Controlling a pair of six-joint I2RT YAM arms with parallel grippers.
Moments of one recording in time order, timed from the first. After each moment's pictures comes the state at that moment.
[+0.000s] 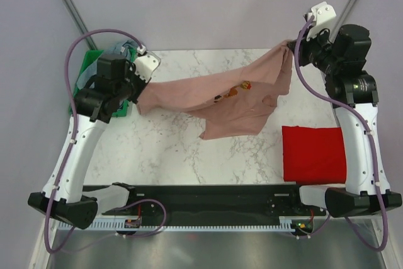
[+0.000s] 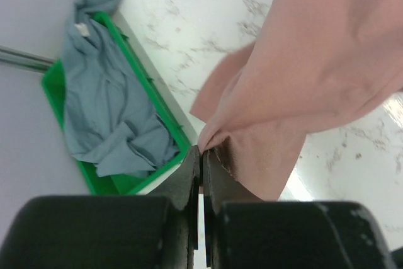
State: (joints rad) left arm -0.29 1.21 1.57 -0.91 -0.03 0.50; right arm 0.05 1.29 1.73 -0.58 -0.34 -0.20
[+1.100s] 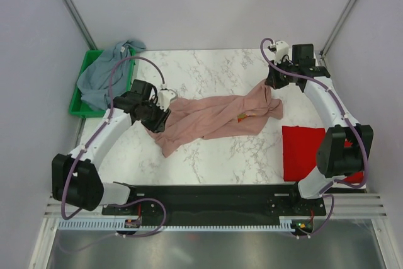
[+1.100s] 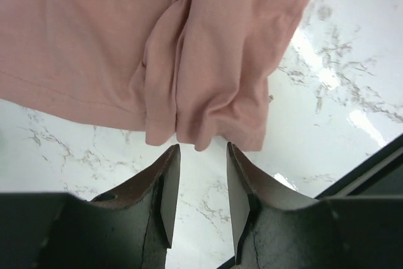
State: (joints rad) left arm -0.28 1.38 1.06 -0.80 0.25 0.40; right arm 0.05 1.63 1.44 -0.57 -0.41 -0.24
